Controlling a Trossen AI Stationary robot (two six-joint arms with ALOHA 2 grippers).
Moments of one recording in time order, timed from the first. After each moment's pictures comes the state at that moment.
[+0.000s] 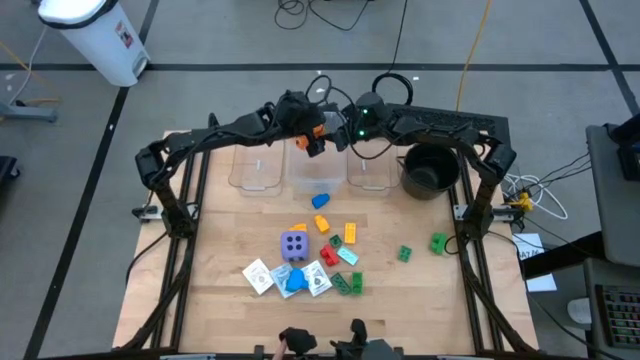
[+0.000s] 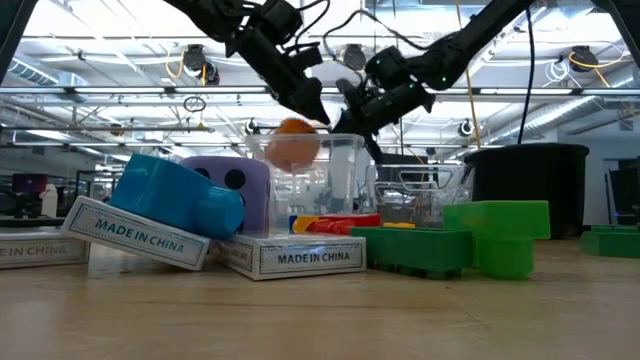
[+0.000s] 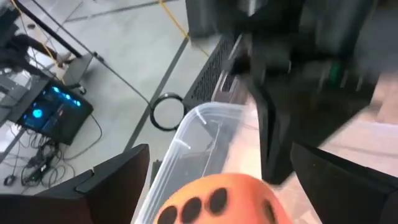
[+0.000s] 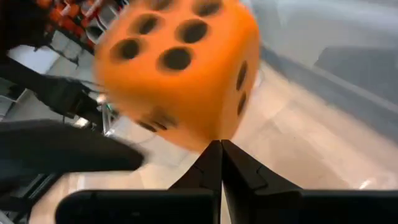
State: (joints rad) left arm 0.50 1.75 1.45 -0.24 -0.13 0.39; right arm -0.66 1.80 1.26 0.08 -0.47 0.46
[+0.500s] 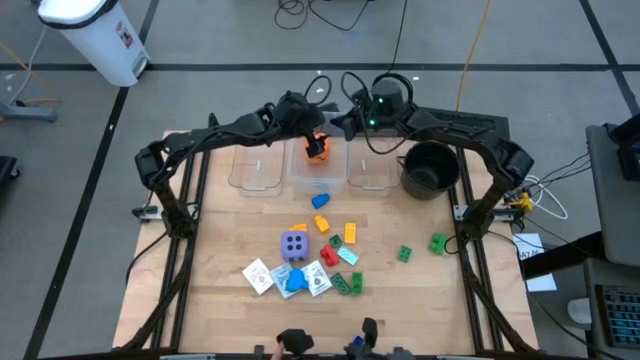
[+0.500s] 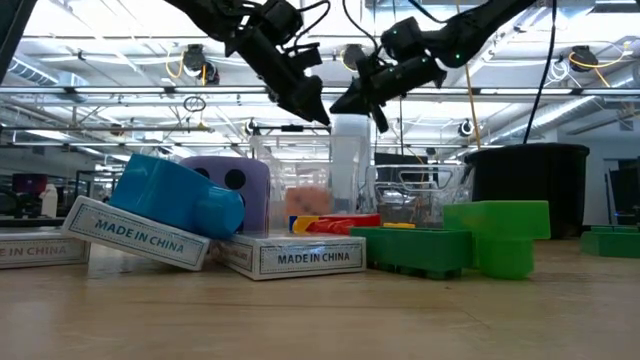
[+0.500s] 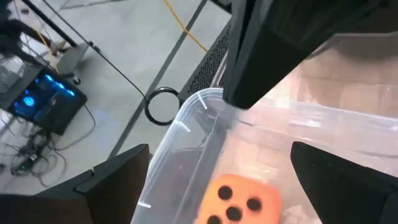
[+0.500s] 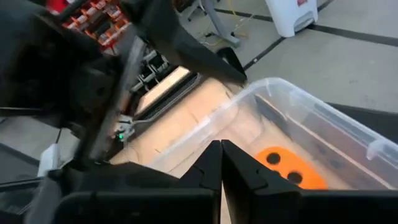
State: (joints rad) left arm 0.50 1.74 1.45 -0.26 -0.13 0.32; right arm -0.67 1.67 1.26 0.09 -0.45 0.41
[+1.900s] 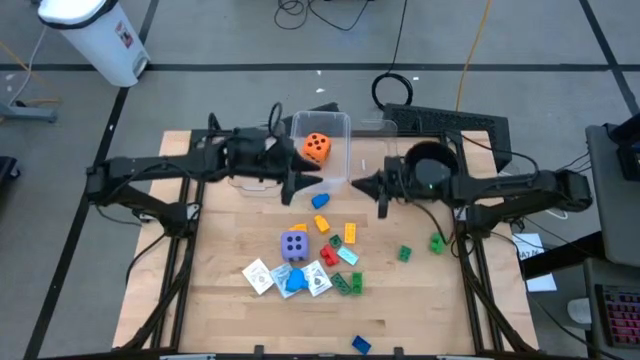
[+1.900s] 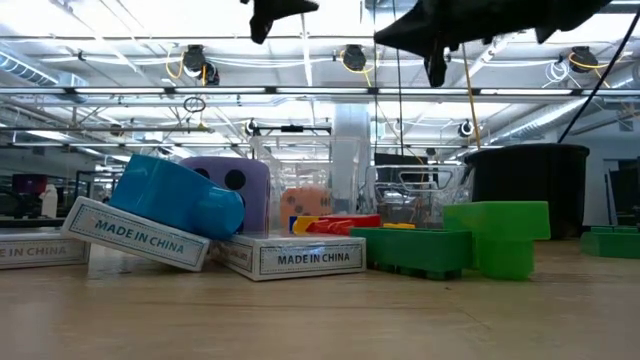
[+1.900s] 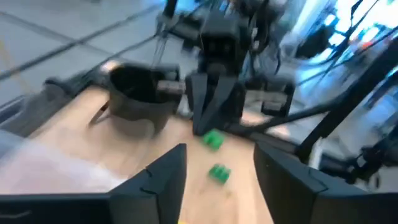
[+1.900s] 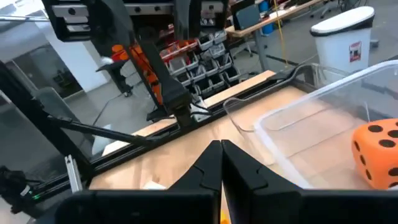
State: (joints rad) left arm 0.16 1.31 1.15 -0.04 0.18 -0.31; right arm -0.08 1.10 0.67 0.36 0.06 0.41
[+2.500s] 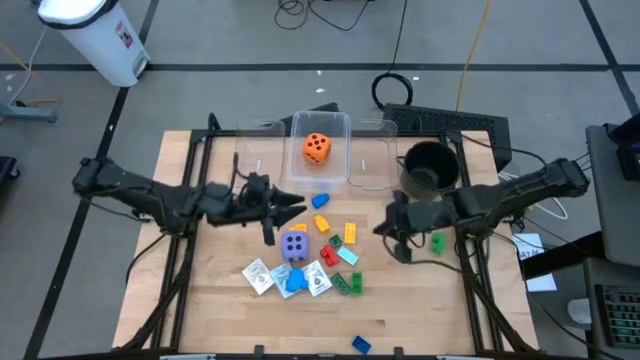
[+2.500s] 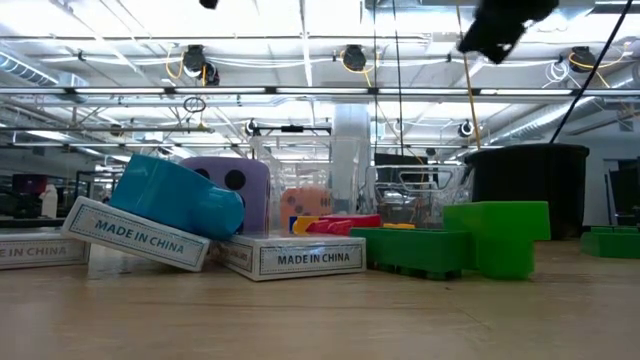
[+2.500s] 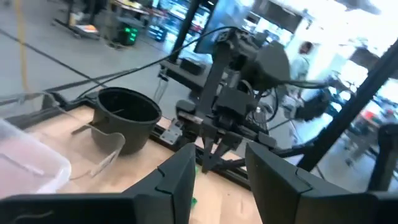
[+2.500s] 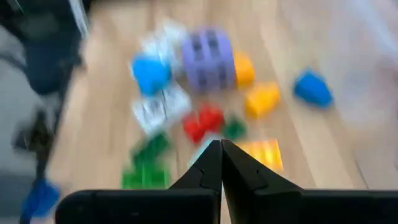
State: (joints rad) left arm -0.27 1.17 0.92 0.23 -0.43 -0.48; right arm 0.28 1.08 0.94 -0.56 0.18 0.38
